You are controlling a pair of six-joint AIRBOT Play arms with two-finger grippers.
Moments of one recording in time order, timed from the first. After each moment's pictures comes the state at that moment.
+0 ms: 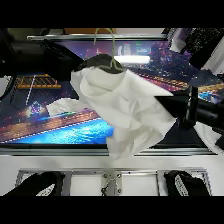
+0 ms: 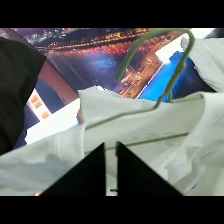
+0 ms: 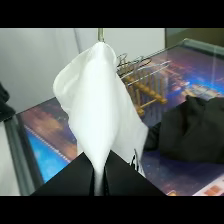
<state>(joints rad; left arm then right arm) -0.44 -1.11 1.90 1.26 -1.39 -1.51 -0.22 -0.64 0.86 -0.06 1.28 0.41</state>
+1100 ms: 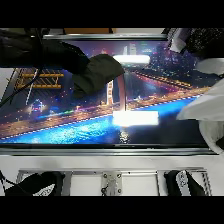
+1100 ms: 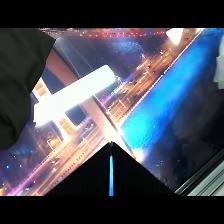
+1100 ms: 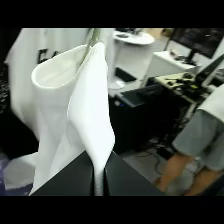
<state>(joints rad) -0.44 -1.25 1.93 1.29 -1.39 -1.51 -0.91 -0.83 1.61 -1.28 0.73 1.16</state>
